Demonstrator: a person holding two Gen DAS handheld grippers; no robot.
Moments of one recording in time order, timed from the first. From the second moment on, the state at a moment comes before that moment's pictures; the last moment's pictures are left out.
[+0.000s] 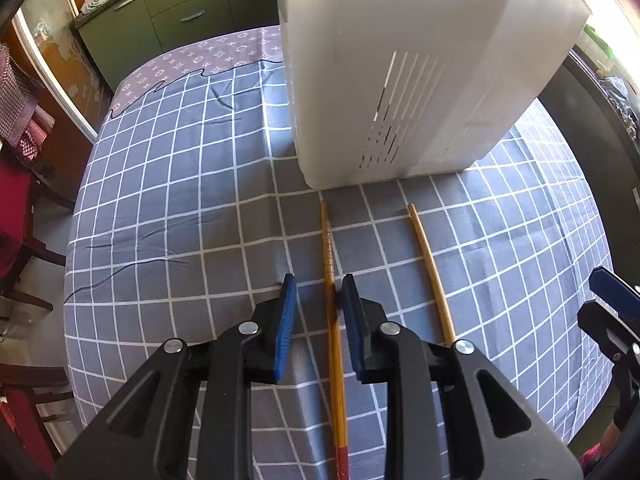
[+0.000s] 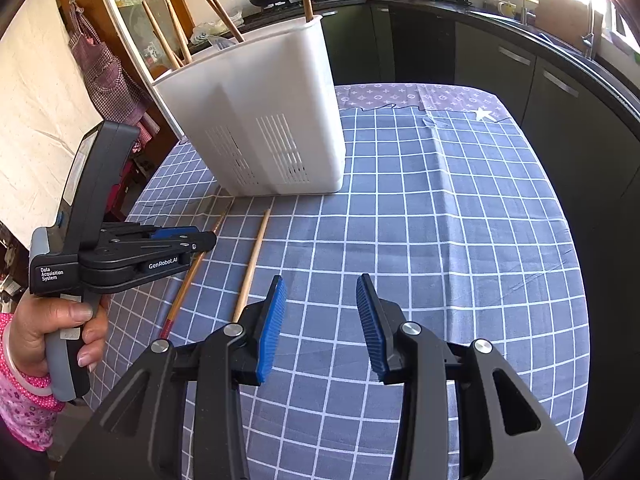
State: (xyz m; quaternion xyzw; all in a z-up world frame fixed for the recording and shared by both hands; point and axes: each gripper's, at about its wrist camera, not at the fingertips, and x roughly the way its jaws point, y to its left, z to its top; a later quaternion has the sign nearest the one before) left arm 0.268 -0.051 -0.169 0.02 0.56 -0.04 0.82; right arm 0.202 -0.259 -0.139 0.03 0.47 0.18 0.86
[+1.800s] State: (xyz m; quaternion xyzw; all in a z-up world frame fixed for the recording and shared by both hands) left arm 0.165 -0.032 -0.043 0.01 0.38 -0.09 0.92; right arm 0.249 -0.143 -0.188 -0.07 0.53 0.17 0.83
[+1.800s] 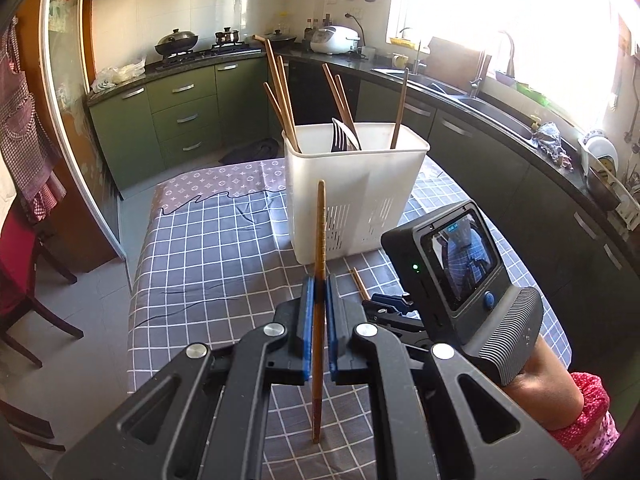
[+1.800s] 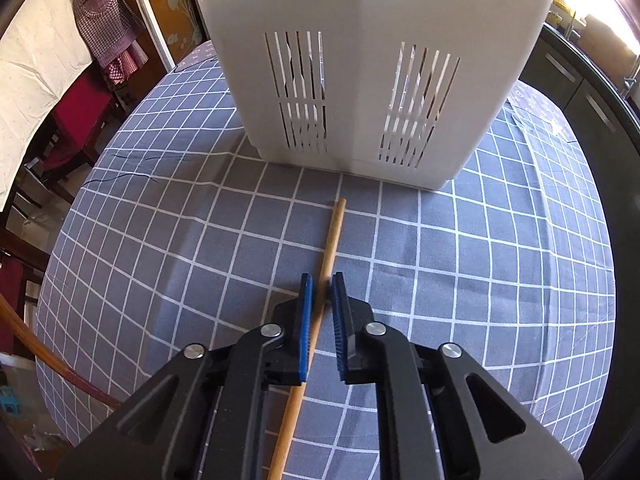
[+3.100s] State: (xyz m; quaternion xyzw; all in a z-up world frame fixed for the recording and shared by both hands) left arm 0.179 -0.055 -0.027 0.02 0.36 -0.11 0.93; right arm 0.184 -0.231 -0.031 0.01 0.33 0.21 0.92
